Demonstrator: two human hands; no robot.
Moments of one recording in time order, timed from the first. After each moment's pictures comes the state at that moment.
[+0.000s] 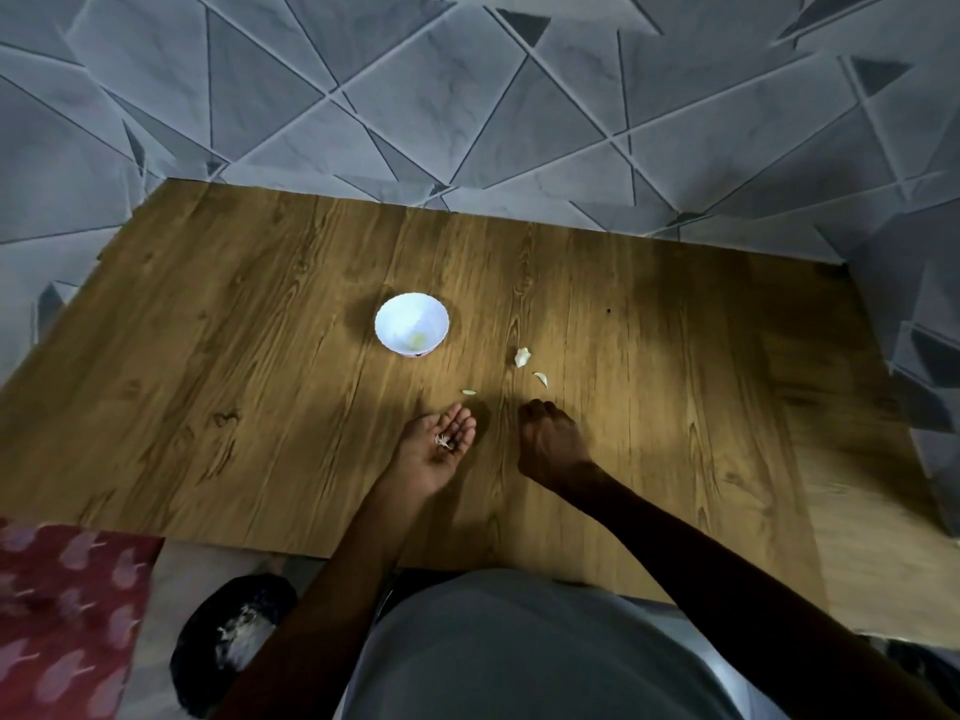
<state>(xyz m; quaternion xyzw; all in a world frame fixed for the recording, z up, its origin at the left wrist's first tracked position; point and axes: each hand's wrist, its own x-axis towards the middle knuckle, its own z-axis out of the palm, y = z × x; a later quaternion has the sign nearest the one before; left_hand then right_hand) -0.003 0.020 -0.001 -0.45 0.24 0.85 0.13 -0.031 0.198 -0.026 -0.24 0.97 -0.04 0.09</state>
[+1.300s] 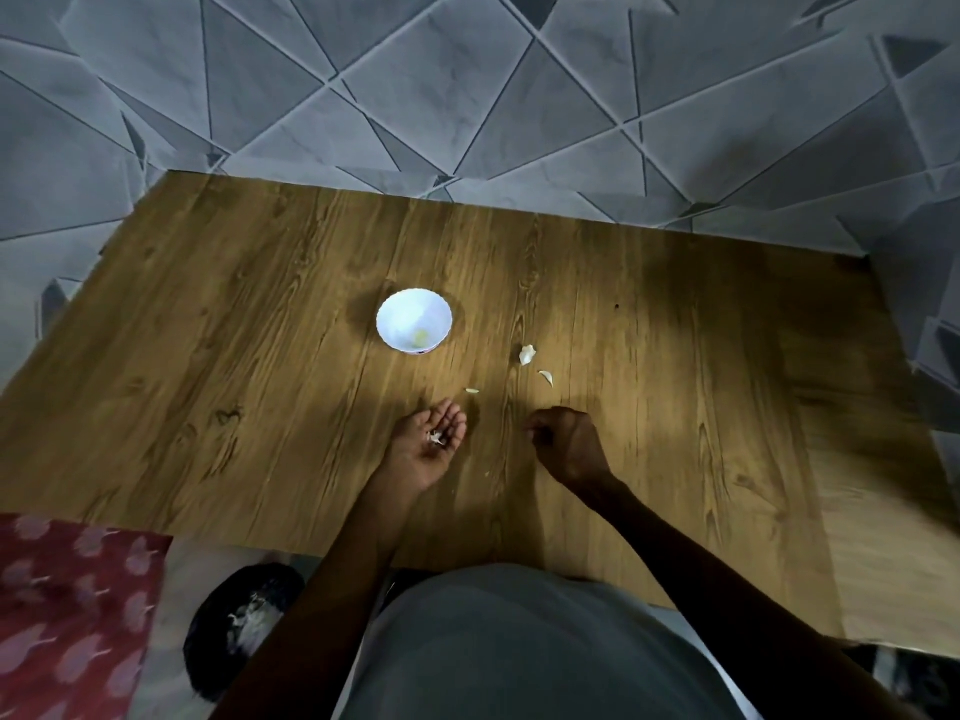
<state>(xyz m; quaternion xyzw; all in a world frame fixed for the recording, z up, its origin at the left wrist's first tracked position) -0.007 0.009 -0.002 -0.46 0.20 0.86 0.11 -0.028 0.216 -0.021 -0.13 0.93 -0.32 0.11</state>
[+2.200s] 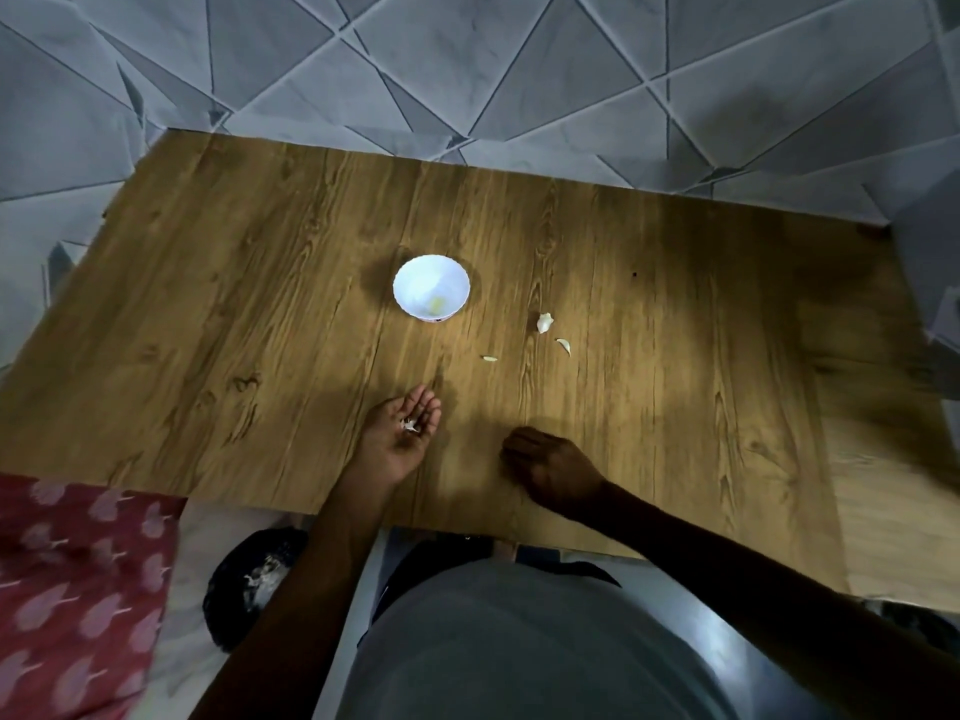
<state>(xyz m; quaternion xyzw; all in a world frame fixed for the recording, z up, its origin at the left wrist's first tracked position) 0.031 -0.037 0.001 -0.46 0.21 0.86 0.08 0.026 0.204 -0.040 -0.50 0.85 -0.16 0.00</state>
